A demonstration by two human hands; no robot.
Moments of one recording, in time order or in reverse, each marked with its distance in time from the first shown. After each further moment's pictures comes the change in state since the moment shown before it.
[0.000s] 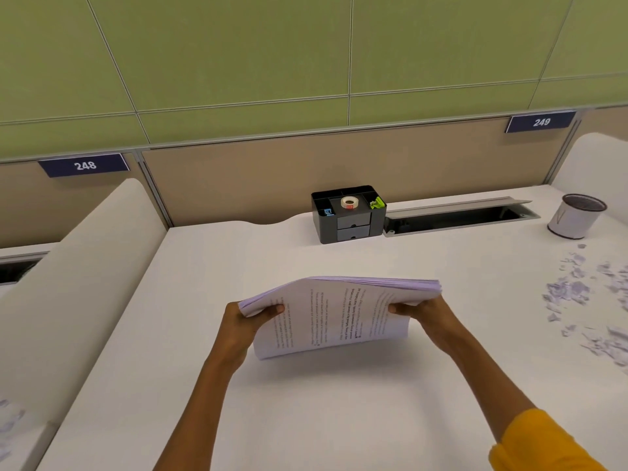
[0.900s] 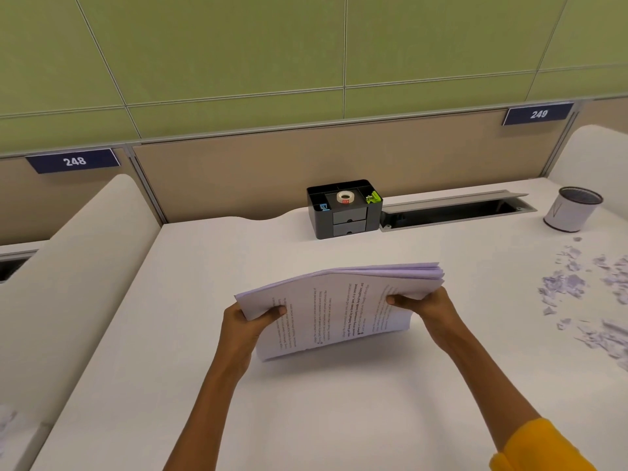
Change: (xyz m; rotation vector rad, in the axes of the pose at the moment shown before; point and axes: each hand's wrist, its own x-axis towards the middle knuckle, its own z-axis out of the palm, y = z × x) left_hand -0.005 -0.007 0.016 -0.077 0.121 -0.031; right_hand 0.000 0.005 -0.001 0.057 0.131 -0.027
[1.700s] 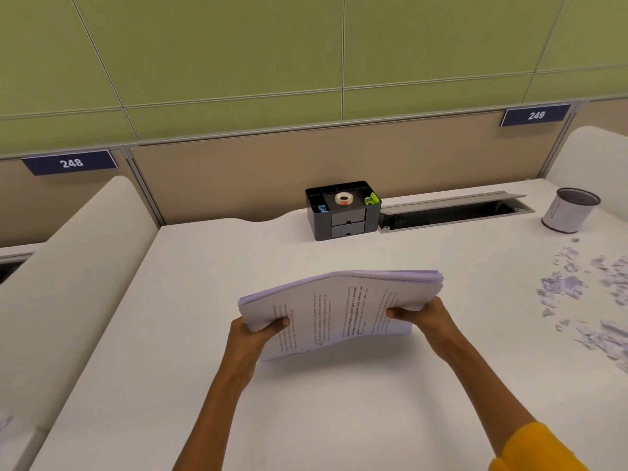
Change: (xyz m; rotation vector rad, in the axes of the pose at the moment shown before) left_hand -0.007 -0.008 0.007 0.008 -0.005 -0.112; right_hand -0.006 0.012 0.000 0.006 -0.028 0.077
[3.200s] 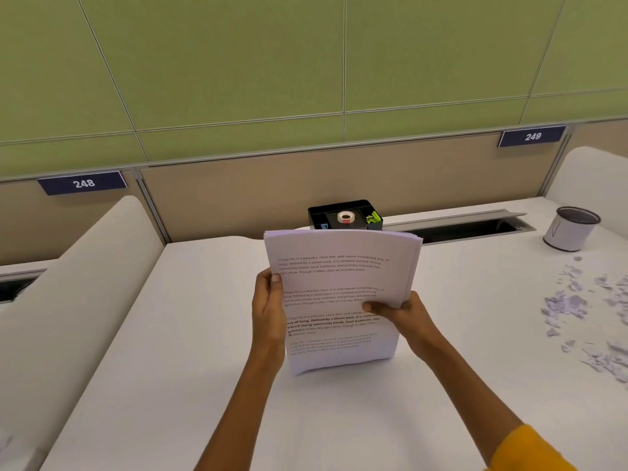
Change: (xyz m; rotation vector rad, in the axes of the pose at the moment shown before) left_hand -0.003 0.075 0.051 -0.151 0.109 0.226; right_hand 0.003 -0.056 0.044 0.054 -0.029 -0.040
